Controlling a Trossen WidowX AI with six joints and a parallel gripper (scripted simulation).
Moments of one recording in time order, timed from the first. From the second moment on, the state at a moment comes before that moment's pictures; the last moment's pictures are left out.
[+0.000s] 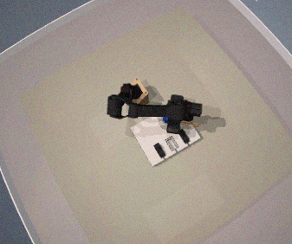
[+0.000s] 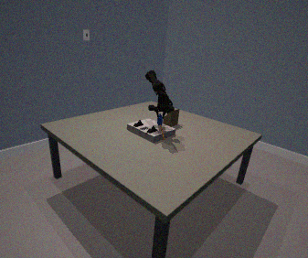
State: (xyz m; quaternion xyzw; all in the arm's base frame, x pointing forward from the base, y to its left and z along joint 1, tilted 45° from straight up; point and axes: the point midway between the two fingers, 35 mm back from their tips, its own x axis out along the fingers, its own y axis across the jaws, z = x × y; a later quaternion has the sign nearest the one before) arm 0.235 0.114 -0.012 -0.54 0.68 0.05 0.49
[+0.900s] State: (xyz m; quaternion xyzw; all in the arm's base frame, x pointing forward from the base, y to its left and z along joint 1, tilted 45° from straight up) arm 0.236 0.071 0.031 -0.46 0.68 -0.06 0.56
